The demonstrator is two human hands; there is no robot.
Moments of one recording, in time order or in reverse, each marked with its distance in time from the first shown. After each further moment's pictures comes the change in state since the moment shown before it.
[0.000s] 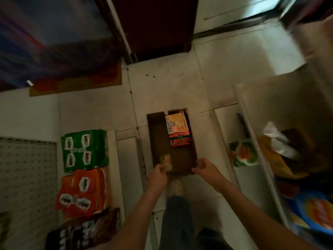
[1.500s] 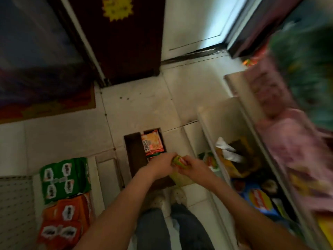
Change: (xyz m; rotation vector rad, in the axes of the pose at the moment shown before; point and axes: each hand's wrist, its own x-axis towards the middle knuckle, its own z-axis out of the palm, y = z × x) left_hand -0.047 0.164 -0.045 0.566 -0.395 0.615; right_hand -0.084 -0.071 -0.076 -0.264 0.120 -0.297
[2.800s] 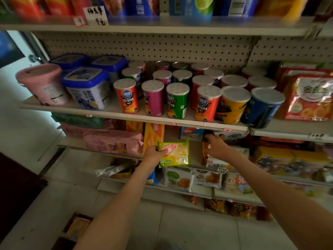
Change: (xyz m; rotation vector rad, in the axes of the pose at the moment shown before) left_hand -0.191 0.359 0.261 -0.123 -0.139 0.421; right_hand -0.537 0.245 -0.059 0.237 0.941 0.561
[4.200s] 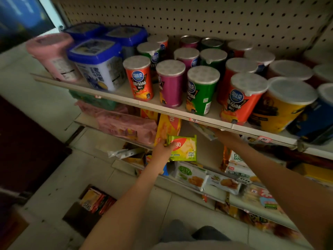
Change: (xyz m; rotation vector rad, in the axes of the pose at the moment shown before) left_hand 0.057 -0.039 0.018 -0.112 0.196 -0.076; right_hand 0.108 -0.015 0.017 -0.164 -0.140 0.012
